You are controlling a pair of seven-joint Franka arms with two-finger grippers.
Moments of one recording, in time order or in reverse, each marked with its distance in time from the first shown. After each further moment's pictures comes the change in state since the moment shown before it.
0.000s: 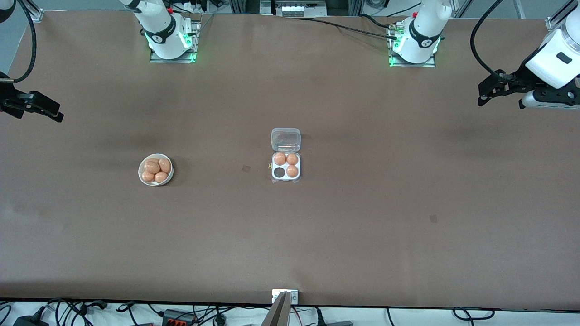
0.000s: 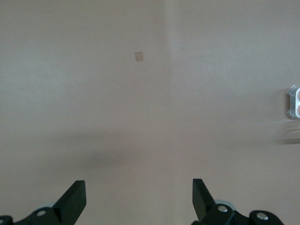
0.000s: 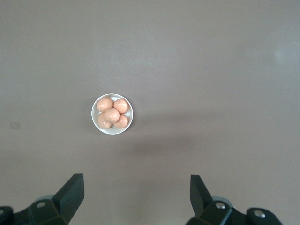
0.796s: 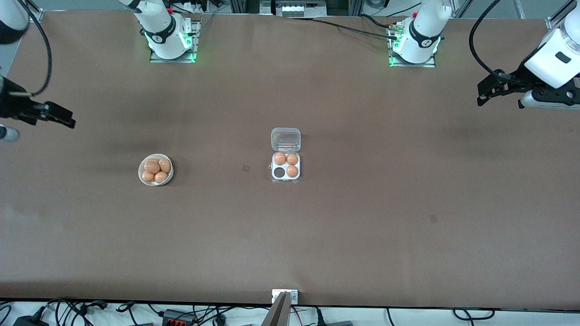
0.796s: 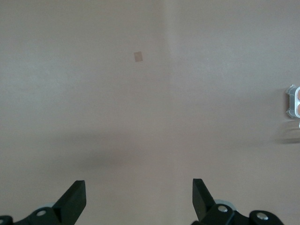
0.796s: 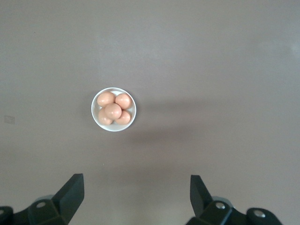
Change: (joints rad) left arm -0.002 0.000 -0.001 0.001 0.000 -0.001 0.000; right arm 0.025 0.093 0.004 -0.002 0.002 0.023 0.000
